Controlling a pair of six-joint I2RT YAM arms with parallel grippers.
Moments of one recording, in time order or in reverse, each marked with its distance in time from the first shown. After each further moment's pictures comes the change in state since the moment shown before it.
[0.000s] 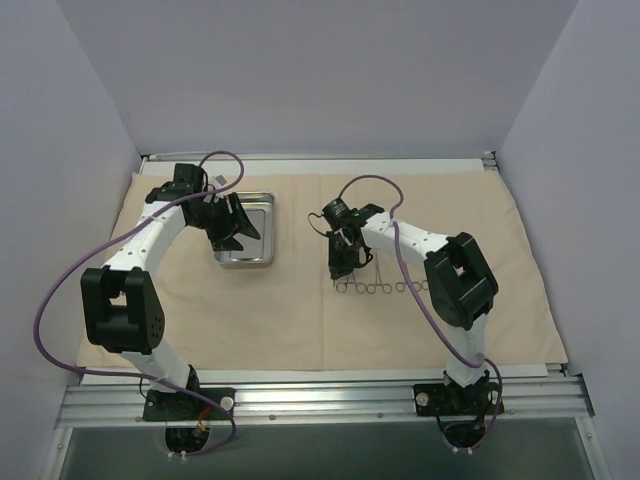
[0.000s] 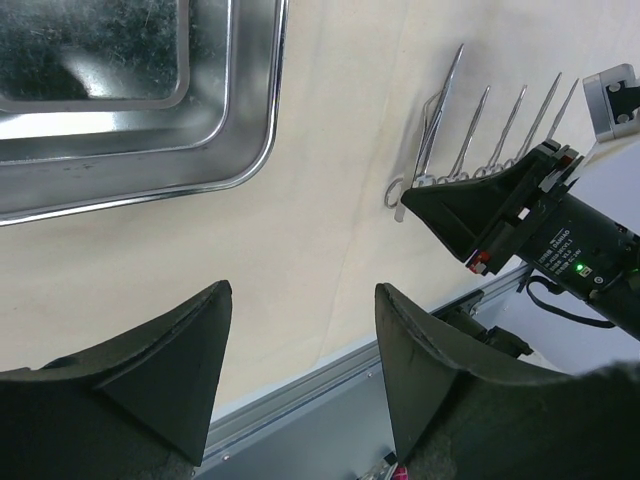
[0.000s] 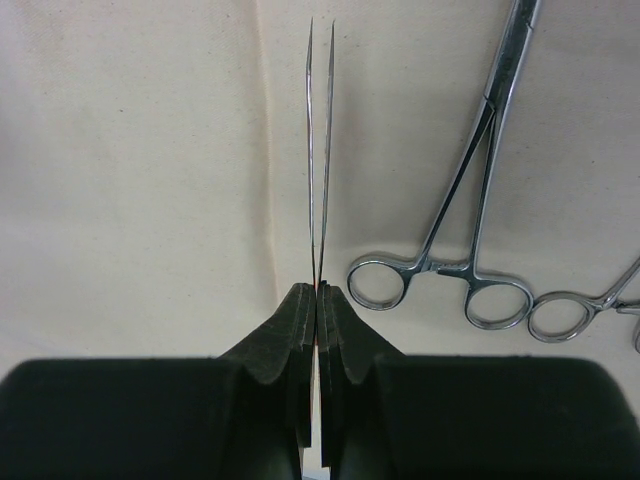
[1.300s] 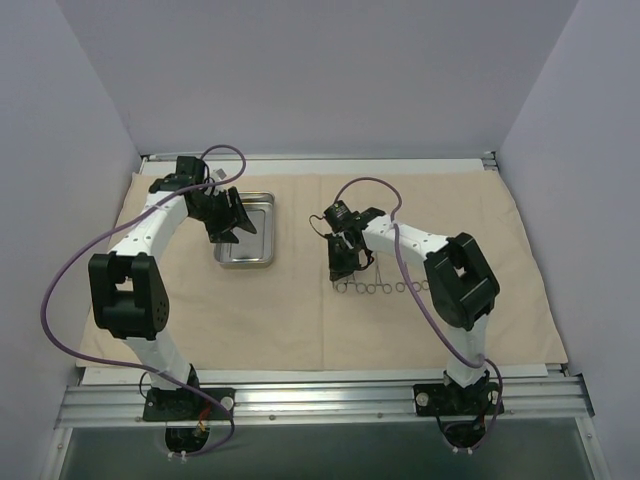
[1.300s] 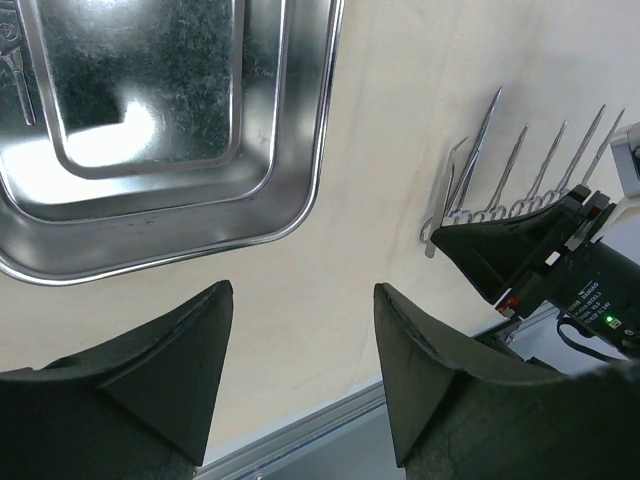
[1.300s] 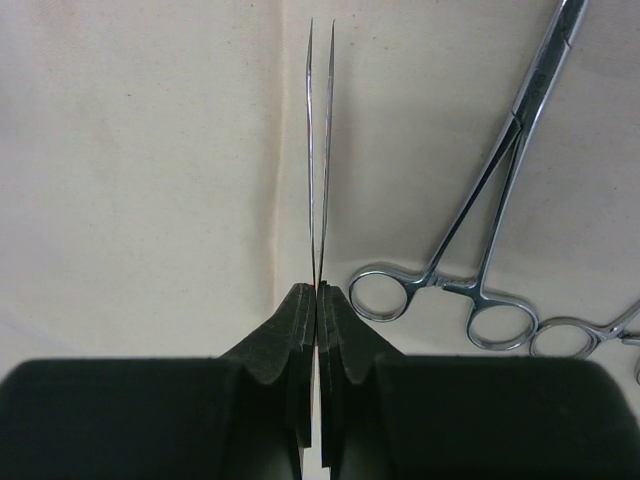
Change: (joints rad) left arm 0.011 0.103 0.102 -0.014 -0.069 0.068; right arm 0.002 -0.016 -0.042 0.053 -0.030 -0.073
